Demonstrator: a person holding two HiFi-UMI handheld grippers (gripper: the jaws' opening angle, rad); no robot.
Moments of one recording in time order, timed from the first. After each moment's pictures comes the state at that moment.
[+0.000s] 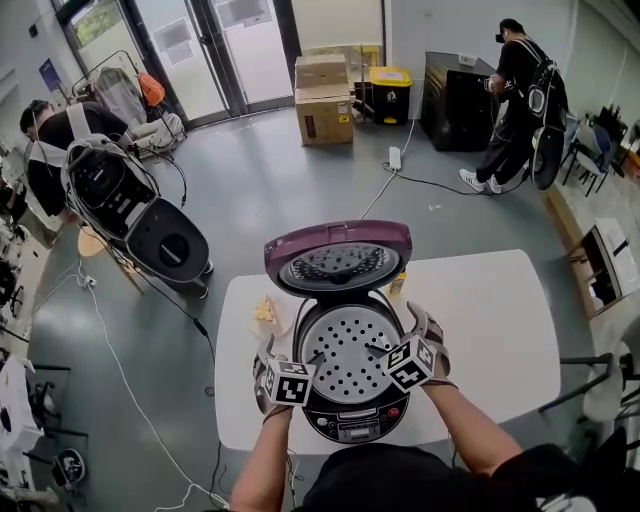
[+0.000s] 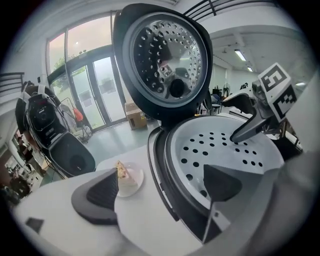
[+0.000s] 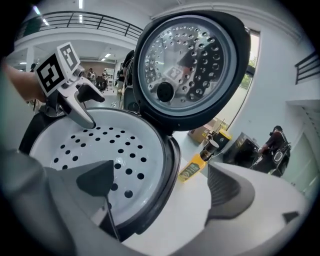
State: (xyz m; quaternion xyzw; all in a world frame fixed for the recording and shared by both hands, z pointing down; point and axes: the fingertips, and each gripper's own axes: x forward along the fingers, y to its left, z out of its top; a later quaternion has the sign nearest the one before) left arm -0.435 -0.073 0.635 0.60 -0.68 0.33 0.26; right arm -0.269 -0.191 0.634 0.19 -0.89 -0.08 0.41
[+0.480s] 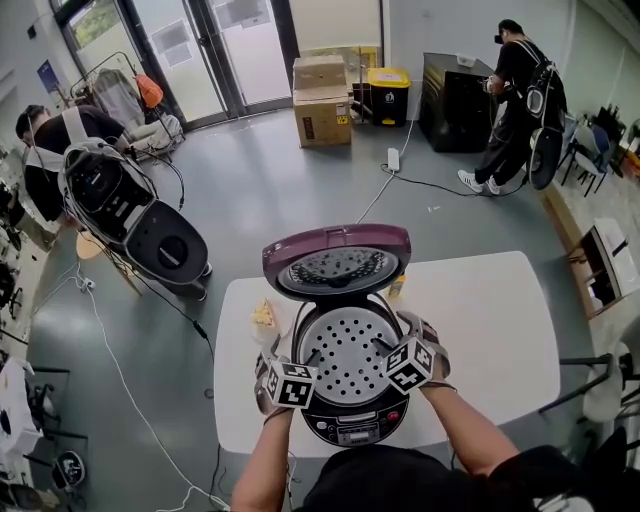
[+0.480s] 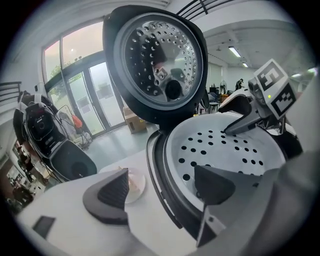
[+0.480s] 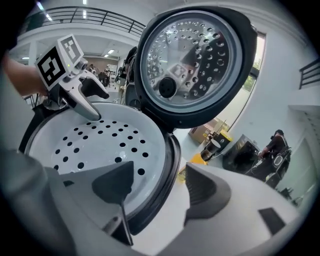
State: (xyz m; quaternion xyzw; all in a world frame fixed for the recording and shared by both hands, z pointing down) left arm -0.433 -0.082 0.635 0.61 -0.68 0.35 0.23; right arm -0.269 -0.193 0.643 0.18 -0.89 -0.09 0.42
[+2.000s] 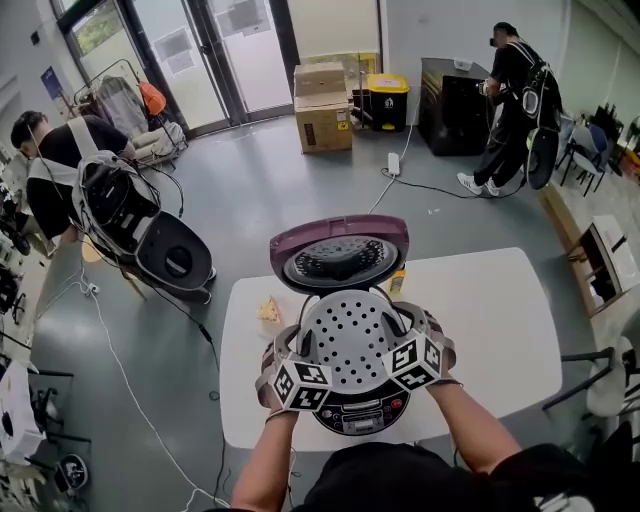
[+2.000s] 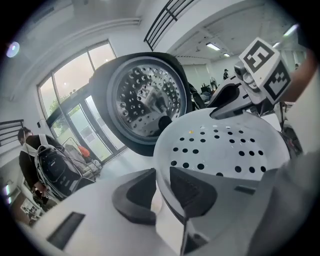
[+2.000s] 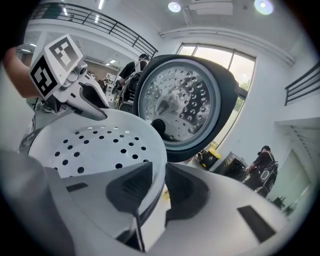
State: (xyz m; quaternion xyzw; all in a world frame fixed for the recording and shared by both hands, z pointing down) left arm -0.415 -0.086 0.549 0.61 -0.68 0.39 0.09; right arm -0.273 -0.186 0.550 0.23 -0.90 -0.15 0.33
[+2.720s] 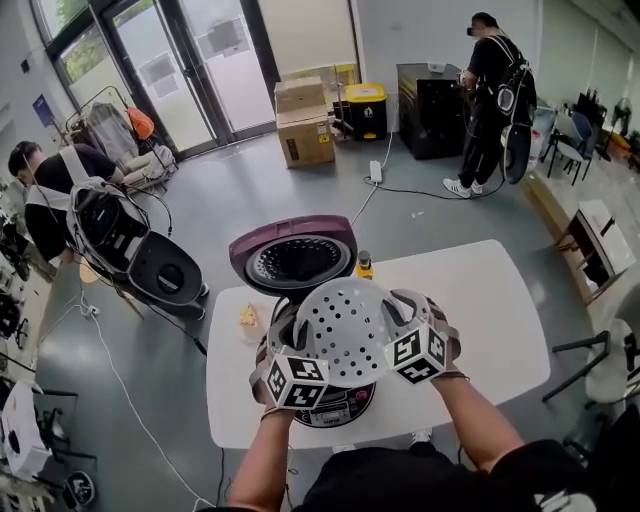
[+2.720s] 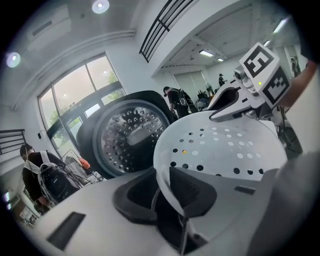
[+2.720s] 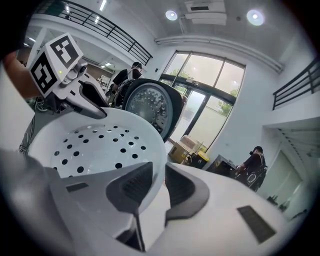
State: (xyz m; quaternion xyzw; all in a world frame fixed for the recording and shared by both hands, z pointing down) left arm -0.333 -0.108 0.478 0.63 -0.68 0.37 0.04; right arm -0.187 -0.203 0.484 0.27 -0.90 -0.17 0.30
